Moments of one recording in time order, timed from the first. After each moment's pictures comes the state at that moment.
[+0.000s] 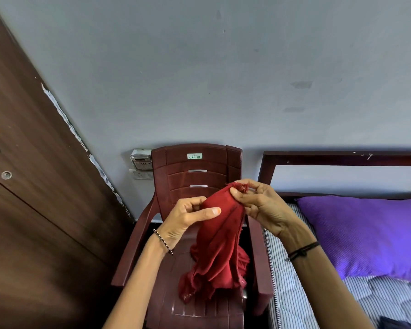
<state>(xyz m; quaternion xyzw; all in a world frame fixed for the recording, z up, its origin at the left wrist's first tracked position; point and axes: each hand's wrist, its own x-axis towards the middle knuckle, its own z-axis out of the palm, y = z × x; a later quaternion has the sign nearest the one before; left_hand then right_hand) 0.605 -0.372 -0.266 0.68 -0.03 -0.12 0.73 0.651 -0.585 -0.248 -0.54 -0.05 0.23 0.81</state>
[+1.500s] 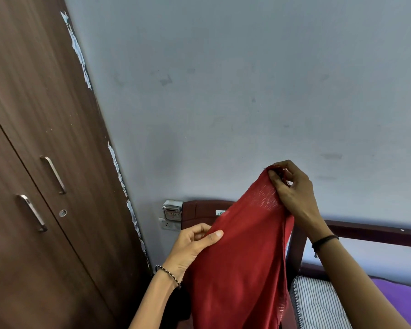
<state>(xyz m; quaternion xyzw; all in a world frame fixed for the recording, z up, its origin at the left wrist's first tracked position) 0.621 -0.337 -0.208 0.70 0.05 0.02 0.72 0.755 -0.564 -0.143 -0.75 -0.17 -0.19 0.61</state>
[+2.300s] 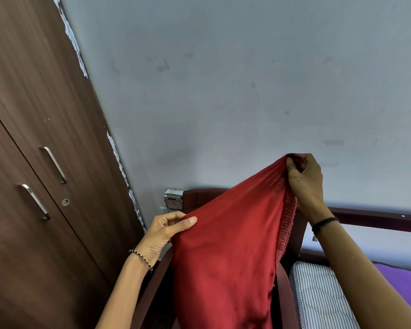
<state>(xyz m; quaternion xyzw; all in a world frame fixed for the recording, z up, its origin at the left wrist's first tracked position) 0.607 -0.290 -0.205 0.69 0.08 0.05 0.72 0.777 -0.579 -0.161 -0.73 0.00 -0.20 0.65</state>
